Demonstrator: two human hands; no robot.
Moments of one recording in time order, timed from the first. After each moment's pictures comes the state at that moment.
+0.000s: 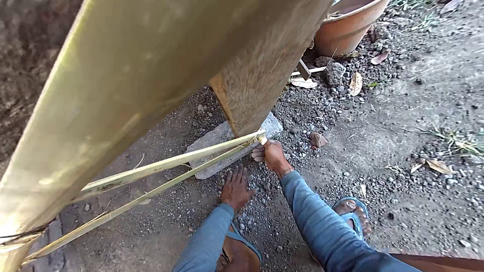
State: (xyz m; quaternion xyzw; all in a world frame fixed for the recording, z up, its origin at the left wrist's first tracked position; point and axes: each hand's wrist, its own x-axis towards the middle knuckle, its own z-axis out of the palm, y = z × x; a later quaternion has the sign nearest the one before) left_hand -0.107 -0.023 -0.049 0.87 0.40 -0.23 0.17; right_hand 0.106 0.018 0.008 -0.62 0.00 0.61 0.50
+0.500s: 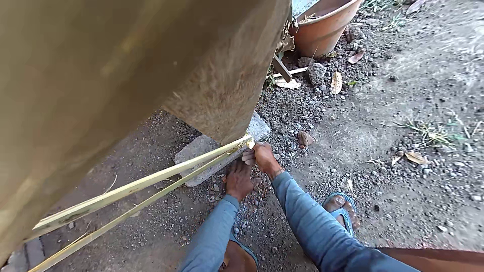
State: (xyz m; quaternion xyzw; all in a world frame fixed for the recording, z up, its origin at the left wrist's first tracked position) left_hand -0.040 -0.004 -0.046 0.90 0.34 -0.21 0.17; right_hand 0.111 0.015 0.009 -0.62 0.00 0.61 0.49
